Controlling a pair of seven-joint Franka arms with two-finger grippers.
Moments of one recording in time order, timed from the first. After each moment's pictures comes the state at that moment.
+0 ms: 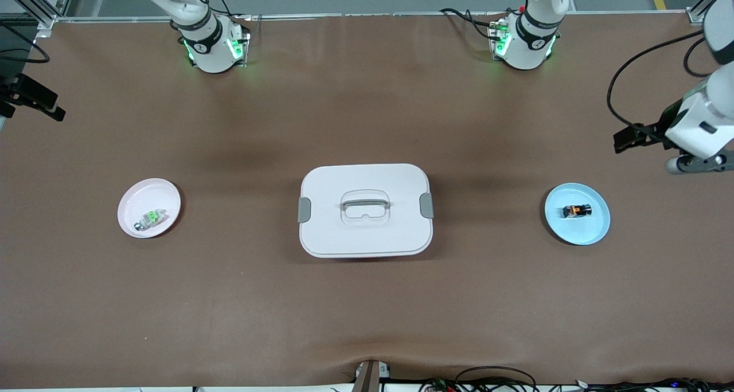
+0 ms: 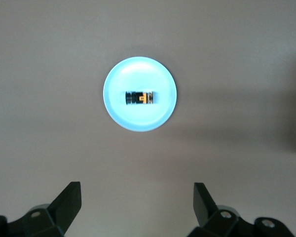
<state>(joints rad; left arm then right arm) 0.11 0.02 -0.11 -1.81 0.08 1.75 -0.07 -0.09 -0.10 -0.02 -1.62 0.02 1.53 -0.01</state>
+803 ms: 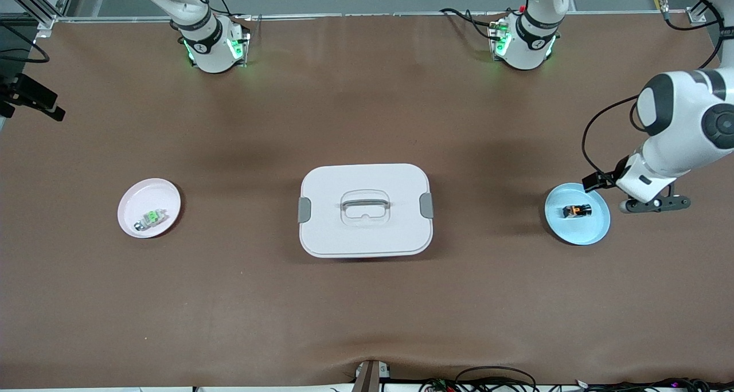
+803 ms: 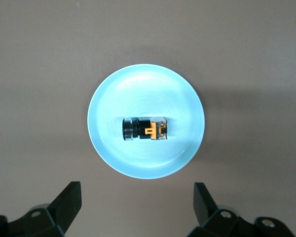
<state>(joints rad) 0.17 0.19 -0.11 -2.07 0.12 2.21 -0.04 -0.09 -0.10 -0.02 -1.62 0.02 1.53 -0.01</state>
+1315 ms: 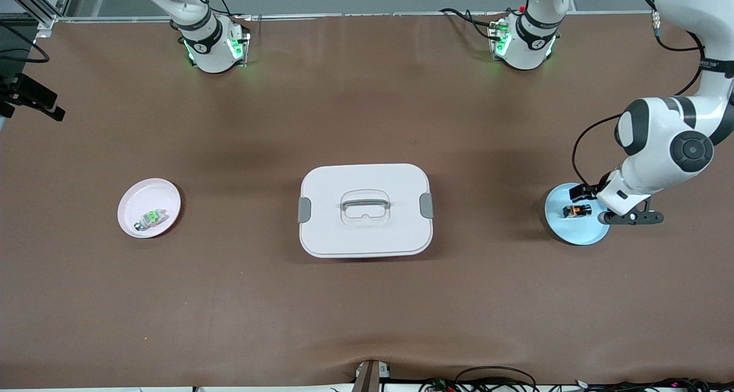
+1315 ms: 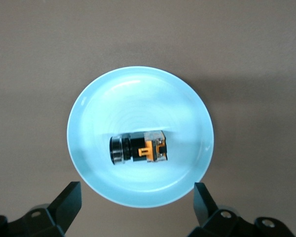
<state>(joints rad) 0.17 0.31 -0.11 -2.07 0.16 2.33 0.00 -0.09 -0.10 -0.02 -1.61 0.02 1.53 -0.01</state>
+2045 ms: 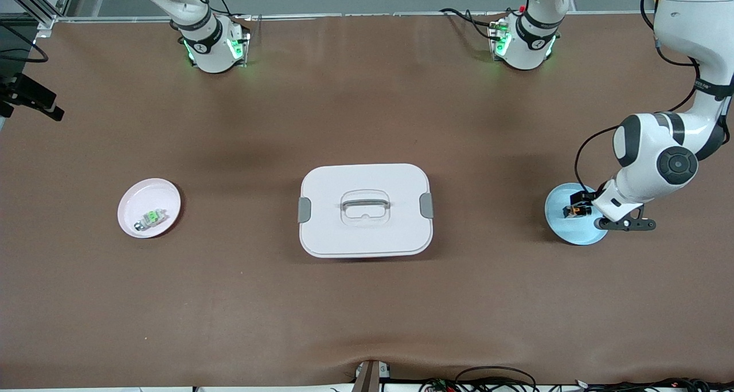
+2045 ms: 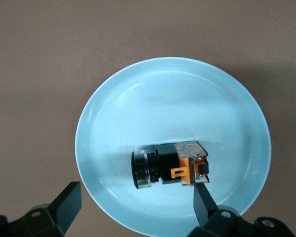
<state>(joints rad) 0.23 0.41 -0.11 -2.07 0.24 2.43 0.00 -0.09 -0.10 -0.02 -1.61 0.02 1.53 -0.01</state>
